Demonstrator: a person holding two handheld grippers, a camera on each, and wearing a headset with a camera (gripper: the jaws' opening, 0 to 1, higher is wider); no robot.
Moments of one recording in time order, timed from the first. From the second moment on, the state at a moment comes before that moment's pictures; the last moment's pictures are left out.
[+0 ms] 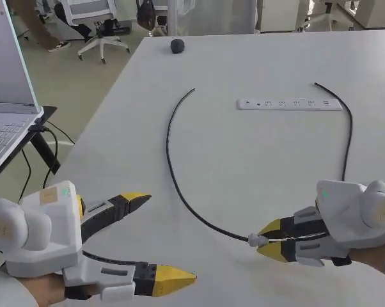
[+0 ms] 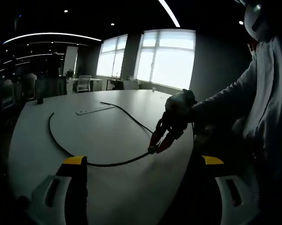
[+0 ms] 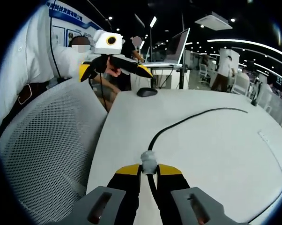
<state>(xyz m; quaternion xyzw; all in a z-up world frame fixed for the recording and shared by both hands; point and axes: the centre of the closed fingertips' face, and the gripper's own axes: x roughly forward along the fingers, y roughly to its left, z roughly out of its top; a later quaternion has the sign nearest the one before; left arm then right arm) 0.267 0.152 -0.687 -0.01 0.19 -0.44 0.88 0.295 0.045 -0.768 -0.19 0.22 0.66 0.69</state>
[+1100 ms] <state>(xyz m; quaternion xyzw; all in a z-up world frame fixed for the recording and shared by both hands) 0.290 0.086 -0.656 0.04 0.14 -0.54 0.83 0.286 0.068 -0.684 -0.20 0.20 0.68 0.67</state>
